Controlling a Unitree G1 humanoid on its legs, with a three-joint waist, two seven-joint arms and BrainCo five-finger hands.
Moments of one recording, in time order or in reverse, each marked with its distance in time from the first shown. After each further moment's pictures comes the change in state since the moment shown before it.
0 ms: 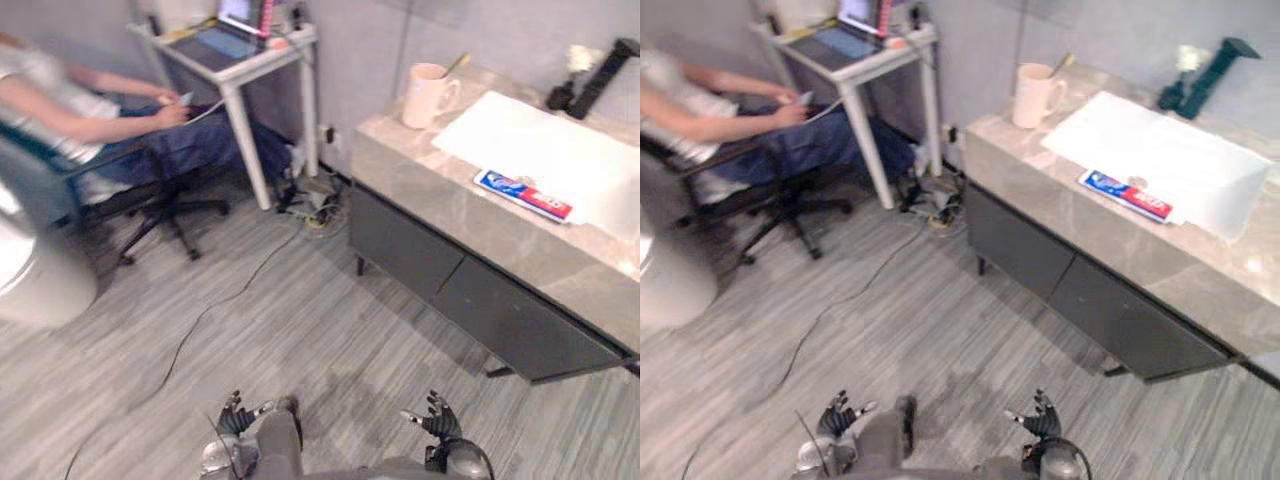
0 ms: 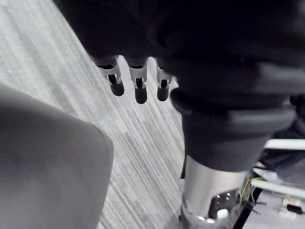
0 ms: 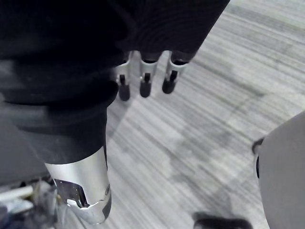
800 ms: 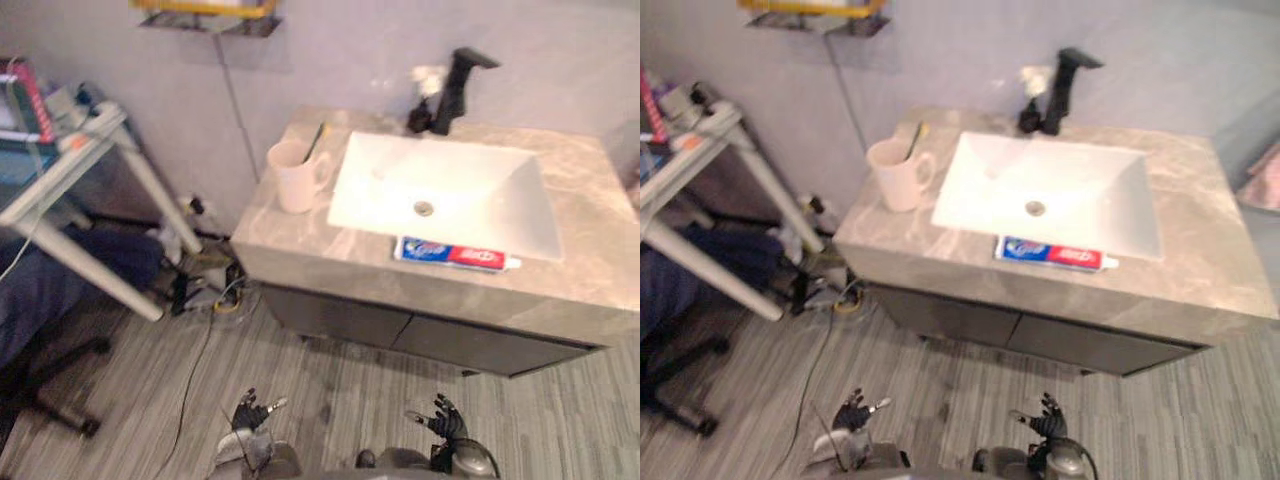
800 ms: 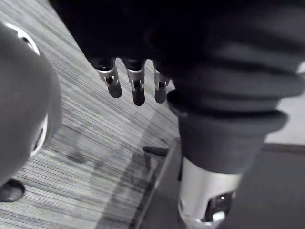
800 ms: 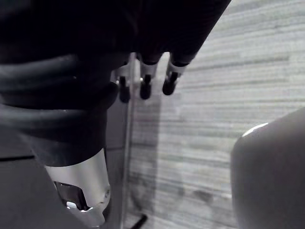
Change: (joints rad) left arm -0.073 -0.039 -0.003 0.039 -0.004 0.021 -0.002; right arm -0.056 -0.010 -0.047 0.060 0.003 0.016 -0.005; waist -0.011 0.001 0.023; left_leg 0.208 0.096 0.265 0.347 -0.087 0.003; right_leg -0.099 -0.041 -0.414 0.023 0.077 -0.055
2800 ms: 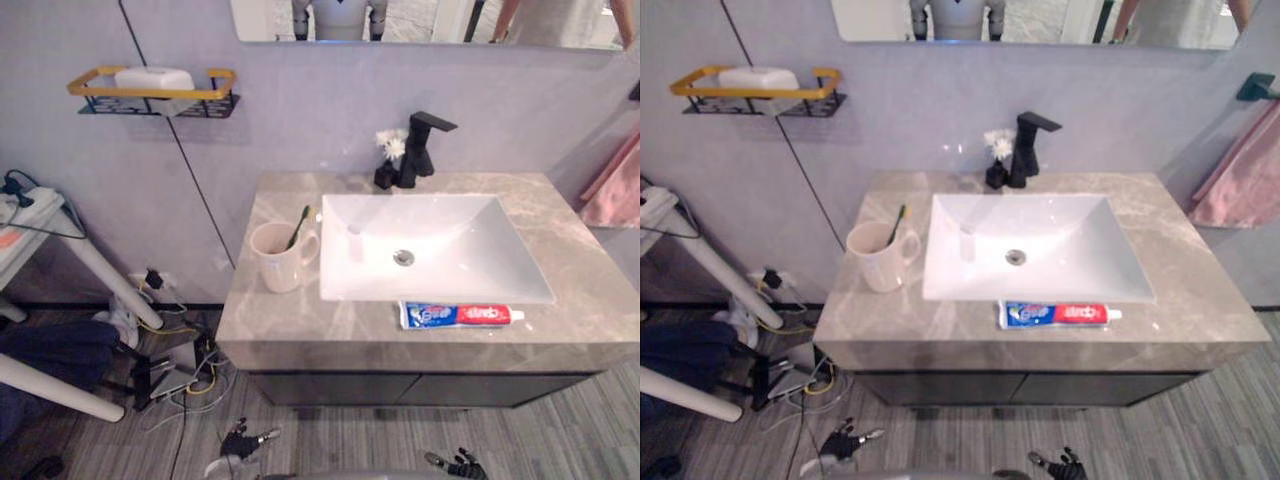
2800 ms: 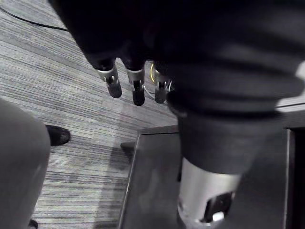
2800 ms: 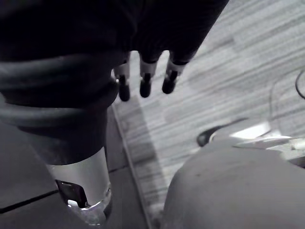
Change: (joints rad) left arm 0.063 0.076 -0.062 0.105 0.010 0.000 -0.004; right arm 0.074 -0.039 -0.117 0.148 0.149 0.009 0.021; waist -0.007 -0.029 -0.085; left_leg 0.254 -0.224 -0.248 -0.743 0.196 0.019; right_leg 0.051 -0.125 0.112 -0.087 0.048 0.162
